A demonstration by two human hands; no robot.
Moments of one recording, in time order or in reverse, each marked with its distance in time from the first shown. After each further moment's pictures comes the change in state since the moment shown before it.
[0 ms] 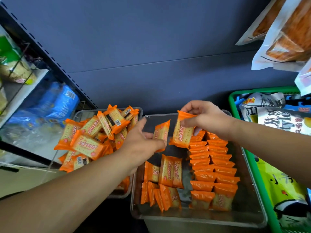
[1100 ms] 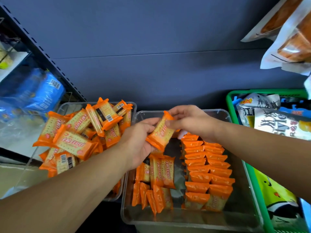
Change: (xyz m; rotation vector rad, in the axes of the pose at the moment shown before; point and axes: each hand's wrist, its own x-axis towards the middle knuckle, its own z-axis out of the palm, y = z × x) left_hand 0.031 -0.007 0.015 -0.604 -0.212 -0.198; right_hand 0.017 0.004 0.028 -0.026 -0.148 0.095
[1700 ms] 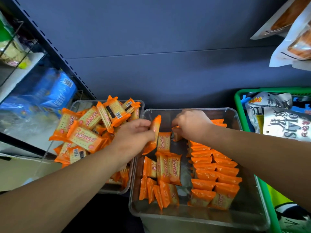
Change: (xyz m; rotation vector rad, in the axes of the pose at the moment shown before) left_hand -0.031 0.011 -0.032 0.575 0.209 0.145; right_hand 0.031 0.020 0.020 -1.363 0.071 -0.265
